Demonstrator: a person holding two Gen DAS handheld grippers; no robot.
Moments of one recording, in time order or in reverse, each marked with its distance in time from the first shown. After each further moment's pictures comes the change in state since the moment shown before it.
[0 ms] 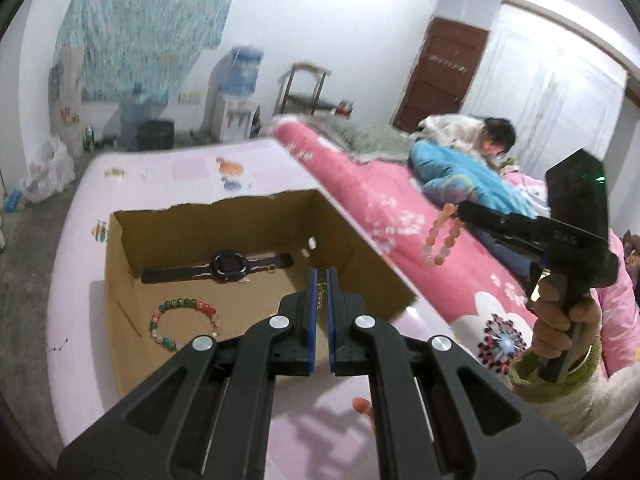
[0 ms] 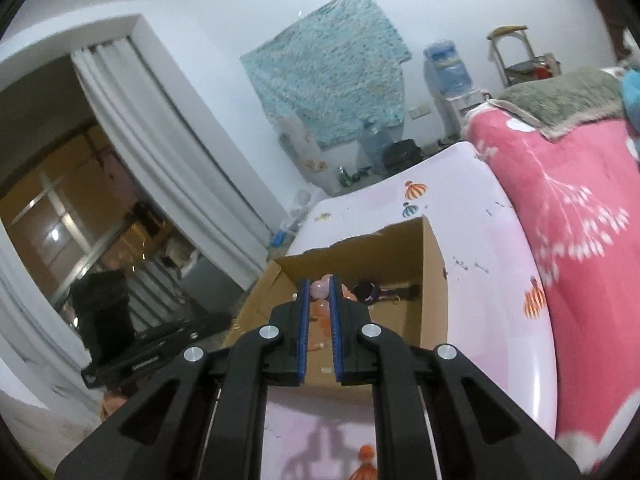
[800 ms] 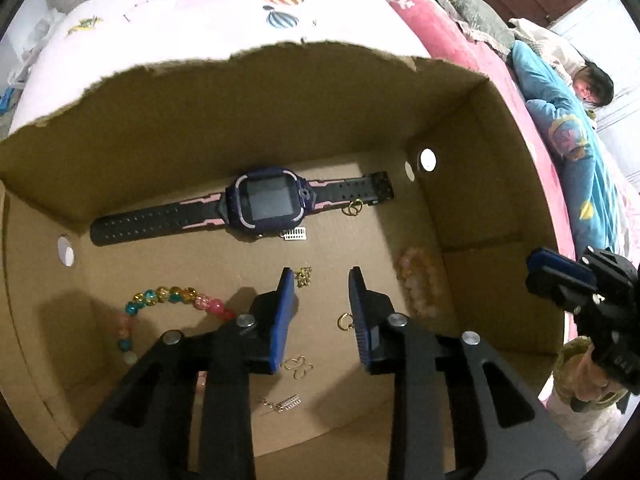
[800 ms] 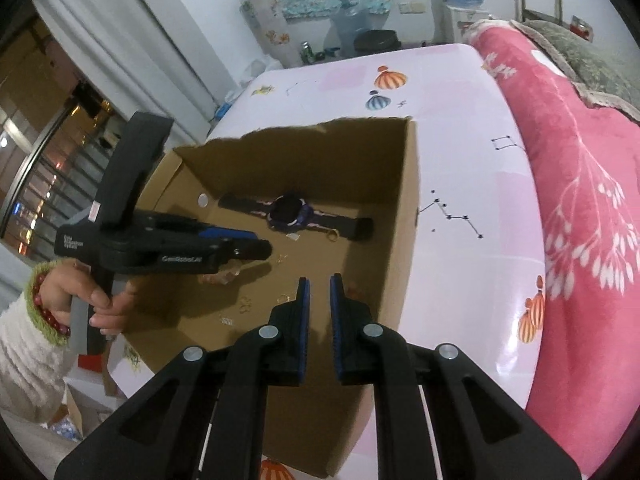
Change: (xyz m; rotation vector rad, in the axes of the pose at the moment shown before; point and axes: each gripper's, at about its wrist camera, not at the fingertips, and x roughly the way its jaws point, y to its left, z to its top) left arm 0.189 0.094 0.019 -0.192 0.574 0.089; right arm 0.125 -0.042 0.004 -0.106 0.462 -0.220
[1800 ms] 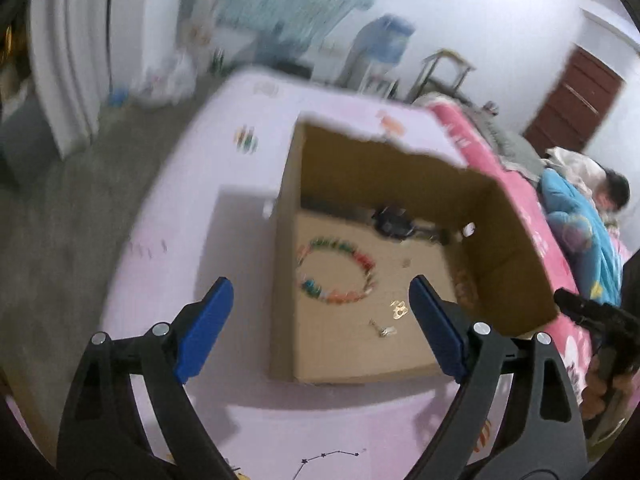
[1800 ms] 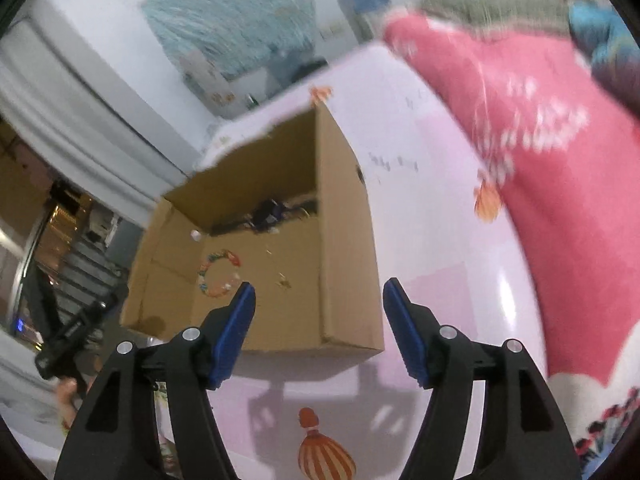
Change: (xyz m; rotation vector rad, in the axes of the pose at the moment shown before) left arm -0.126 0.069 -0.149 -0.274 -0.479 0.134; right arm -0.029 -0.025 -0.070 0.334 -0.126 -0.020
